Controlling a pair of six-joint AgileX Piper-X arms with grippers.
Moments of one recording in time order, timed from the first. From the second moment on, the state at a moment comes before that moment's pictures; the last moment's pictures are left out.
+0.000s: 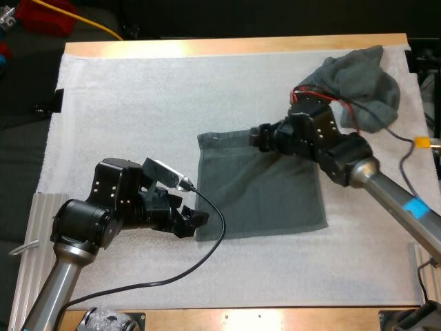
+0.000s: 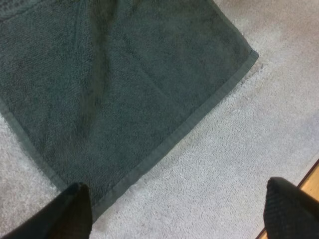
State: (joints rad) left arm -0.28 0.95 -0.88 1.04 0.55 -1.71; right arm 0.56 1.52 -1.13 0.49 -0.09 -1.42
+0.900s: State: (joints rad) left arm -0.28 0.91 -0.88 1.14 0.55 -1.71; right arm 0.56 1.06 -1.11 1.21 0.07 -1.53
